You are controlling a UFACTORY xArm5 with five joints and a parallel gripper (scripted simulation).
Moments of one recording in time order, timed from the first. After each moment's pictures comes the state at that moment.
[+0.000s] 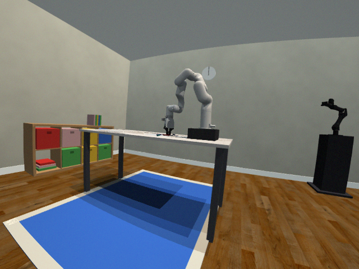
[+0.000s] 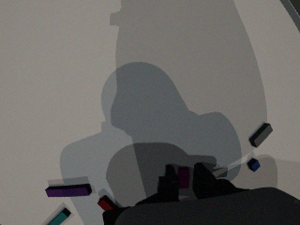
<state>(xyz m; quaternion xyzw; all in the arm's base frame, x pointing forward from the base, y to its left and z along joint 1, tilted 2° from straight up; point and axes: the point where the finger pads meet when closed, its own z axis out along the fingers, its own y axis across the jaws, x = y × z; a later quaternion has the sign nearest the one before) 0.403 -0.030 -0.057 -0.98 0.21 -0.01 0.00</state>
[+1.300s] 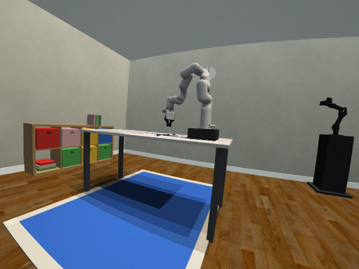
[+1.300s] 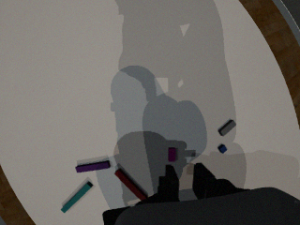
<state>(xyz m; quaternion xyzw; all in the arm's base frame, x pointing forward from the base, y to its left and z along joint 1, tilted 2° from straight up) 0.401 -0.030 0.031 -0.98 0.21 -0.01 0.00</state>
